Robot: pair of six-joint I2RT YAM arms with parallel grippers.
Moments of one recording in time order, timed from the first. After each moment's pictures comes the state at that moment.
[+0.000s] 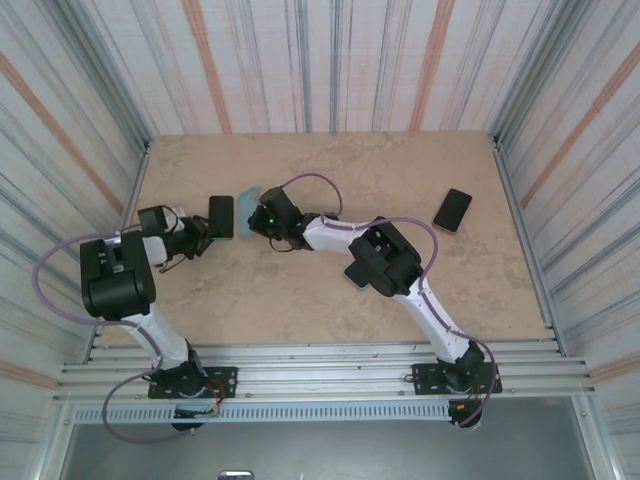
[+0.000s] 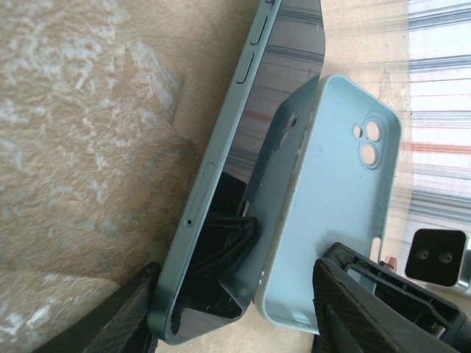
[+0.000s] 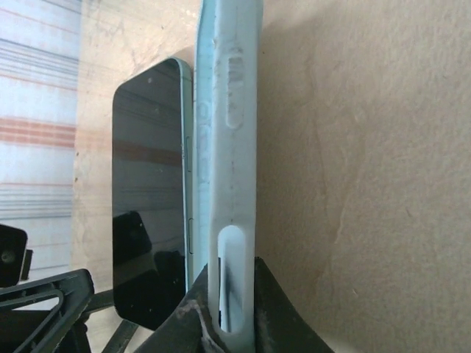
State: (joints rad) left arm 0.28 1.77 0.76 0.14 0.70 -0.72; right arm 0.86 2.47 1.82 0.07 -0.07 1.09
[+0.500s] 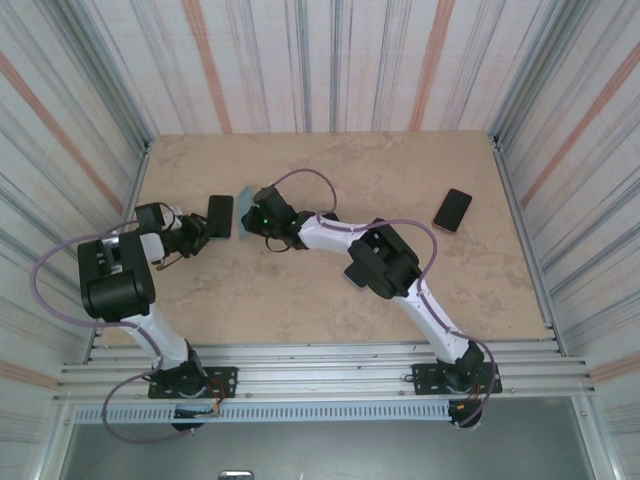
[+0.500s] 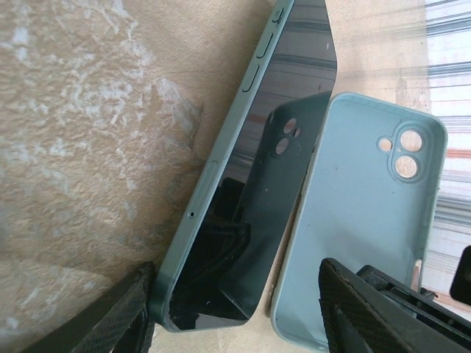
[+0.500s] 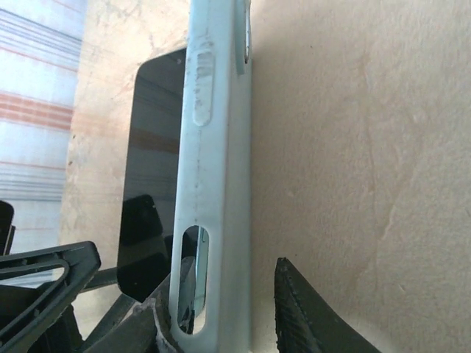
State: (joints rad) left arm 0.29 1.76 0.80 0.05 0.66 -0.65; right arm 0.88 2.47 1.89 -0.03 -0.03 0.96
